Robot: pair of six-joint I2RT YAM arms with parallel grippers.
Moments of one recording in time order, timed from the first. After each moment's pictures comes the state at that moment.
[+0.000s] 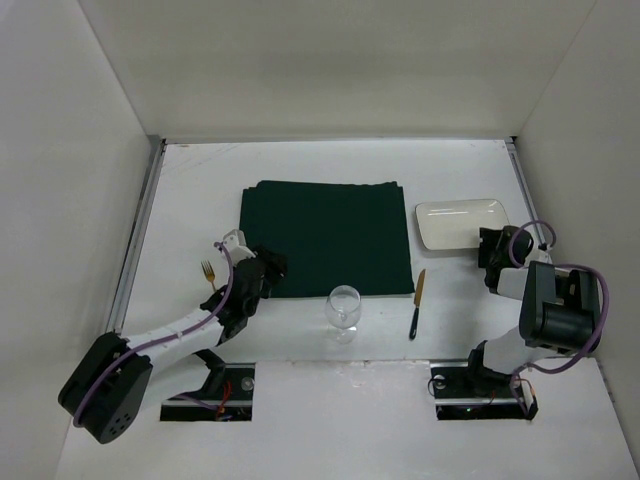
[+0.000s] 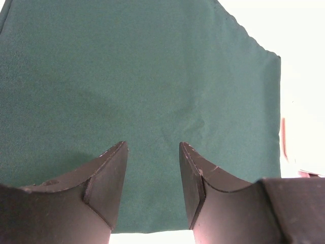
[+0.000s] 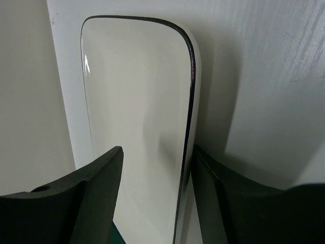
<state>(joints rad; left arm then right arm) -0.63 1.03 0.24 0.36 -0.44 -0.92 -0.27 1.52 0.43 0.52 0.13 1.31</state>
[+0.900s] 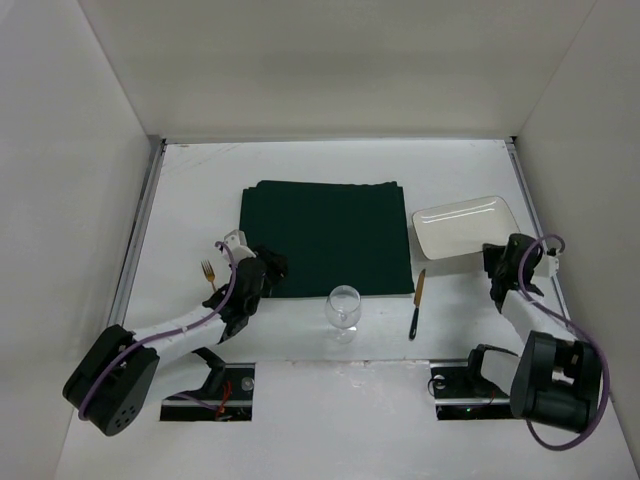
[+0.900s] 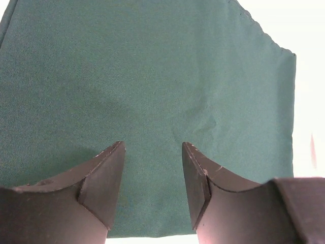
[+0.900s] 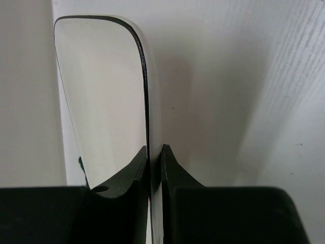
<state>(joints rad) -0.61 1.08 0.24 0.37 -0.43 -0.92 -0.27 1.12 0.37 0.18 0.12 1.22</state>
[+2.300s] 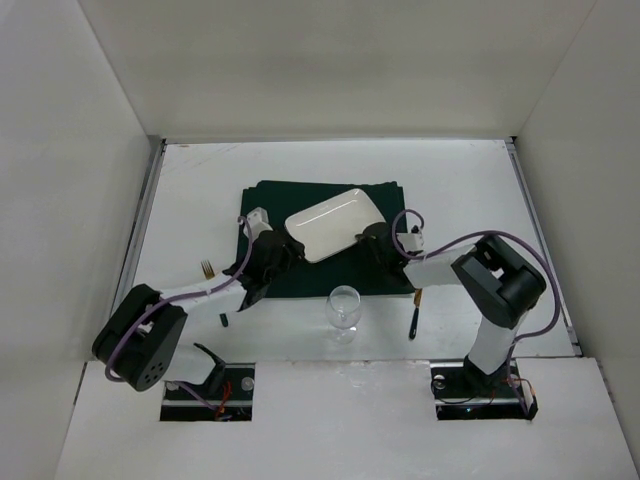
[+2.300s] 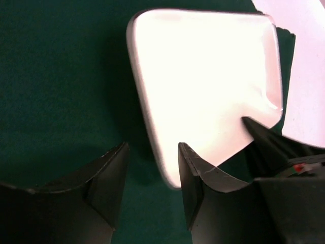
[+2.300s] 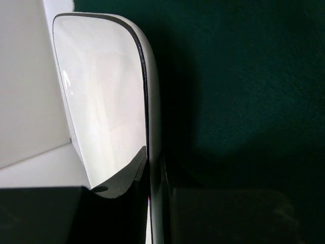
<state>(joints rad) -0.61 1.34 0.49 0.28 -0.31 -0.94 0.67 1.78 0.76 0.36 0.48 1.71</state>
